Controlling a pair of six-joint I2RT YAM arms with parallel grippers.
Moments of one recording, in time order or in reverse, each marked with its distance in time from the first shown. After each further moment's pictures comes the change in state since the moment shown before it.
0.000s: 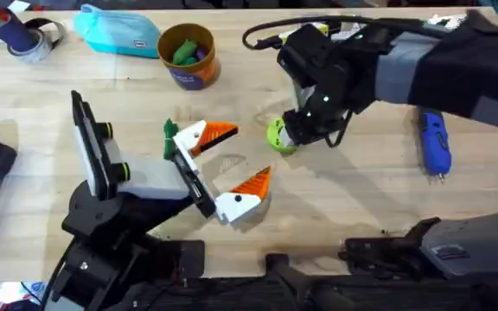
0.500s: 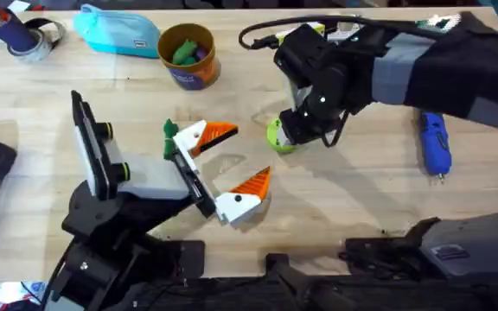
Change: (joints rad) left arm 0.000 0.000 0.000 0.000 0.000 0.000; right arm 0.011 0.007 0.000 0.029 0.000 0.000
